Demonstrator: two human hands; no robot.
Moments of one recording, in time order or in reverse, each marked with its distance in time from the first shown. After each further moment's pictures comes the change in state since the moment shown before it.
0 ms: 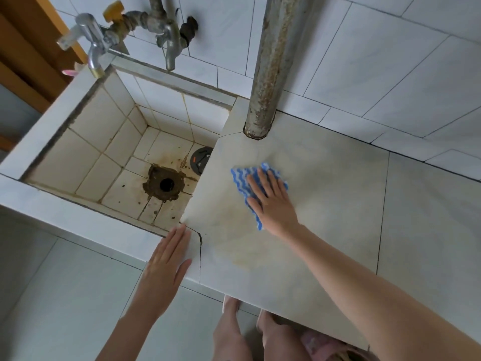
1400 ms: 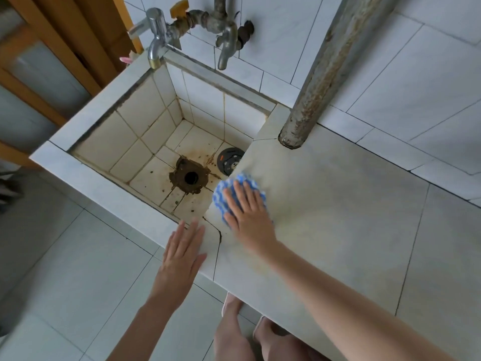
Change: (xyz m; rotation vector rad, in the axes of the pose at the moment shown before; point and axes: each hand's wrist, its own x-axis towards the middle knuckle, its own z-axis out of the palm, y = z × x) left_hand -0.009 0.008 0.006 0.083 0.085 -0.181; right_hand 0.014 -0.088 0.011 0.079 -0.061 -0.235
